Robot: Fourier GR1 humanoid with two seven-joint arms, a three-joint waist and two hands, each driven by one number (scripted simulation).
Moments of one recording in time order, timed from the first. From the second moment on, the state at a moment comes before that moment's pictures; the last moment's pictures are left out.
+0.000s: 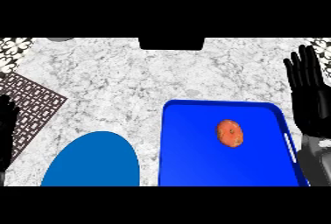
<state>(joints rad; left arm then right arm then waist) 0.04 0.62 -0.08 -1.41 0.42 0.38 -0.17 -0.23 -0.38 0.05 -1.61 -0.34 -0.24 -0.12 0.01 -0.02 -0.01</state>
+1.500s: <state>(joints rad) -0.18 0.55 -0.27 -1.41 0.17 0.37 0.02 -0.27 -0.87 0.18 -1.60 -0.24 0.26 0.43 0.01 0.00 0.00</state>
